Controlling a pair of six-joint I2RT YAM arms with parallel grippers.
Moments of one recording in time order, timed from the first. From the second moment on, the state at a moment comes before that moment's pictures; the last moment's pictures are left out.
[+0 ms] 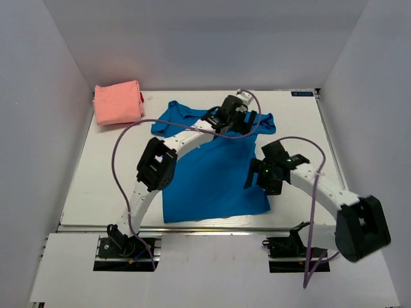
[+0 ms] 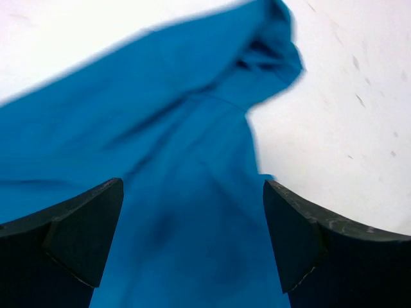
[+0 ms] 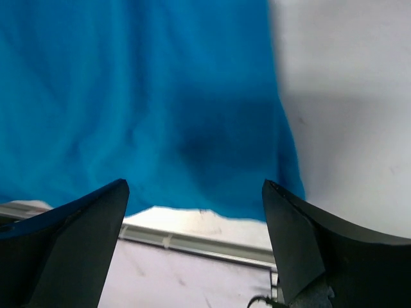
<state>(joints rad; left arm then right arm) -0.76 2.35 2.04 -0.25 -0.05 -0.16 0.45 1.22 0.75 -0.71 -0.14 0.65</state>
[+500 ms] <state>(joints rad) -0.38 2.27 1.77 -0.36 -0.19 -0.24 0.52 1.54 0.84 -0.53 -0.12 0.68</state>
